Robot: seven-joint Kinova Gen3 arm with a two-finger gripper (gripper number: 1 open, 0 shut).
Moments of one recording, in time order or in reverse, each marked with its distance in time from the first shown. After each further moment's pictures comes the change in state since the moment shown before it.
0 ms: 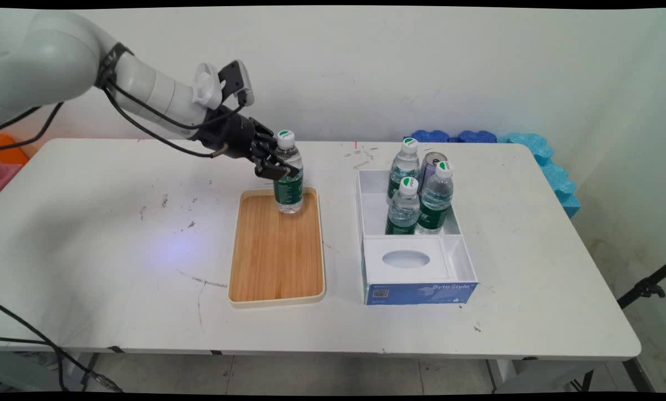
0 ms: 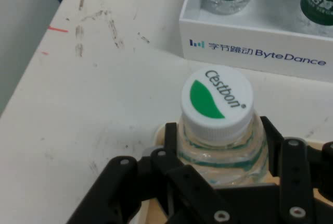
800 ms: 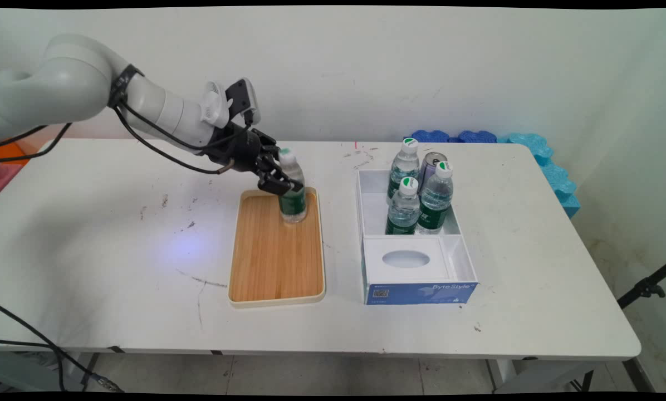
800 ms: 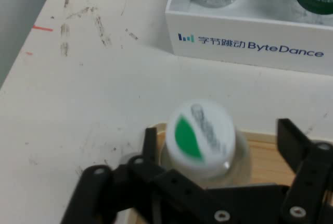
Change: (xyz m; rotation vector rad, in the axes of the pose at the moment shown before) arm -0.014 0.013 0.020 -0.003 0.006 0.027
